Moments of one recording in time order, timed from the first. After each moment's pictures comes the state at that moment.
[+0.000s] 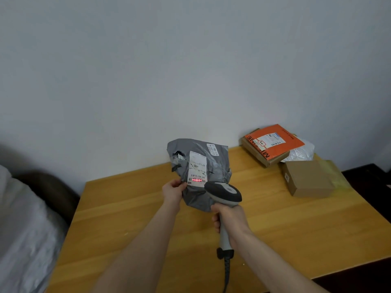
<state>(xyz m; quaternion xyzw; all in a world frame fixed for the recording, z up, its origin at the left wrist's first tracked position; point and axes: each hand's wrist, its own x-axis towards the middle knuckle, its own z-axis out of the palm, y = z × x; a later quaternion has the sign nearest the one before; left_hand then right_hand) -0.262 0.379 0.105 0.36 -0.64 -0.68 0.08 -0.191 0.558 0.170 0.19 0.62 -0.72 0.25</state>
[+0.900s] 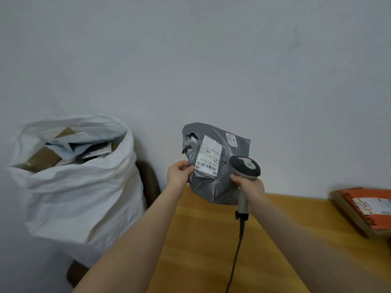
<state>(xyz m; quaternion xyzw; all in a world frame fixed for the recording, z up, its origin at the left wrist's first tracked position) -0.146 0.217 0.266 0.34 -0.66 -0.60 0.28 -0.223 0.399 0.253 0.00 0.65 -0.73 0.22</state>
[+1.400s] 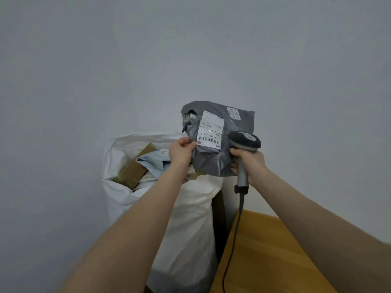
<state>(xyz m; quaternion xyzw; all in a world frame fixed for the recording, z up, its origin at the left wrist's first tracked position) -0.005 -0.069 0.405 0.36 -0.64 -0.53 0.44 -0.108 0.077 0.384 -0.14 0.57 -0.76 0.27</state>
